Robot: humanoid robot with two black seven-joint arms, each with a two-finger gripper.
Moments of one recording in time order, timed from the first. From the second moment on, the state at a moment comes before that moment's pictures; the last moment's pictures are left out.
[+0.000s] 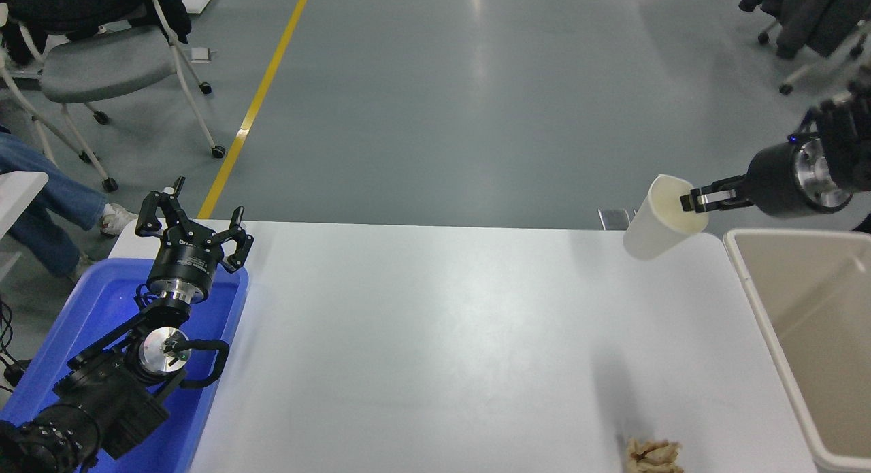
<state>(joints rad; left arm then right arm) -0.59 0.29 -0.81 -0.47 -0.06 -0.50 -0.60 1.65 -1.09 -0.41 1.34 -1.09 0.39 0.02</state>
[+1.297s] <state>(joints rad) -0.59 0.29 -0.81 -0.47 -0.06 -0.50 -0.60 0.81 -1.01 -0.27 0.84 -0.37 -0.22 0.08</state>
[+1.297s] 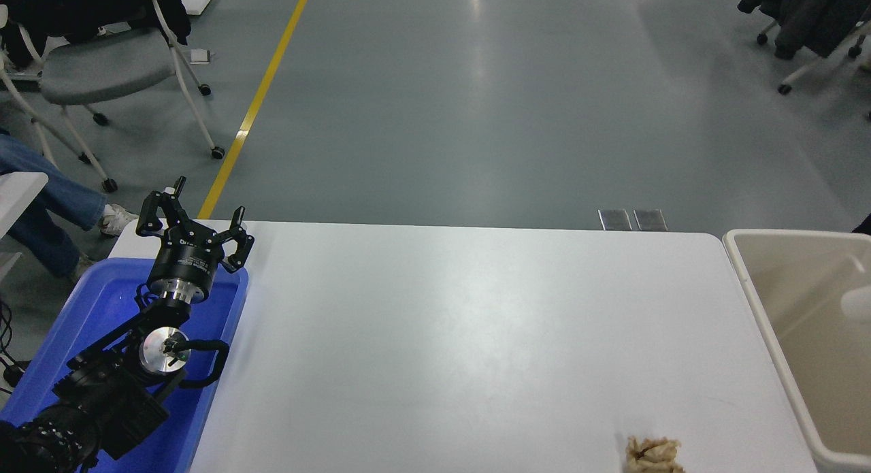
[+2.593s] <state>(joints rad) -0.59 0.29 -0.81 -0.47 -0.06 -0.50 -0.60 0.62 -0.56 -0.15 0.14 -0.30 -0.19 0.09</state>
